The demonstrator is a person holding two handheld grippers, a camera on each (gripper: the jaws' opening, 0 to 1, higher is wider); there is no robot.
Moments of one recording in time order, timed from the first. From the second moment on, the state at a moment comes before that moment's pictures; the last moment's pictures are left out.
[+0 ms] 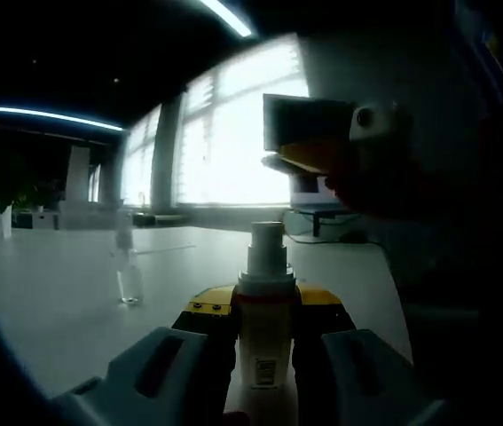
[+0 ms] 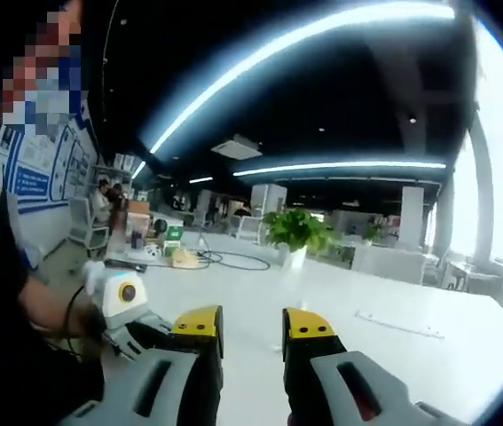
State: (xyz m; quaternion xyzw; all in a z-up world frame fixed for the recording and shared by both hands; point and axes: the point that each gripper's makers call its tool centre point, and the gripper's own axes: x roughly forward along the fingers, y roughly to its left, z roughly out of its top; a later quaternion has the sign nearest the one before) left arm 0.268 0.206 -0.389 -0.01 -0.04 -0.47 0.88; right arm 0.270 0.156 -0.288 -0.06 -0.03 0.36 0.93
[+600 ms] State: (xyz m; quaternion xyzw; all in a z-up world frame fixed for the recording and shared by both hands) left arm 0.269 0.207 -0.389 -0.01 -0.04 -0.47 0.88; right arm 0.257 0.127 -0.308 0.00 -0.06 0.30 0.95
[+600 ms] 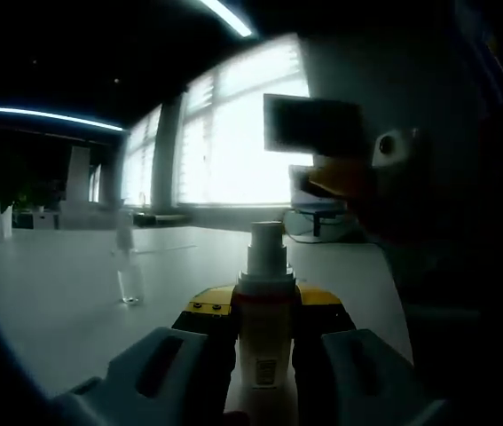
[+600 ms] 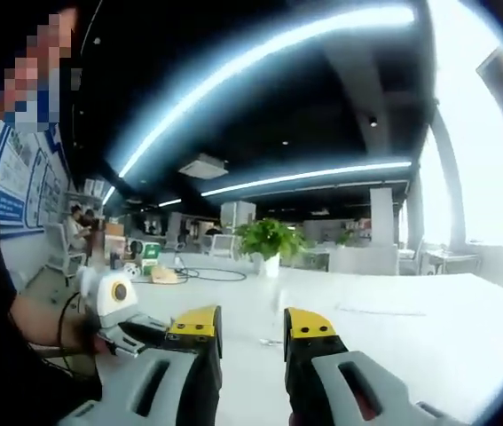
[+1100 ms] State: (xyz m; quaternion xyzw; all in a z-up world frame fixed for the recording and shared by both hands) left arm 0.268 0.206 -0.389 -0.01 -0.04 -0.47 0.88; right arm 0.252 0.103 -0.328 0.01 -0.06 0.27 0.96
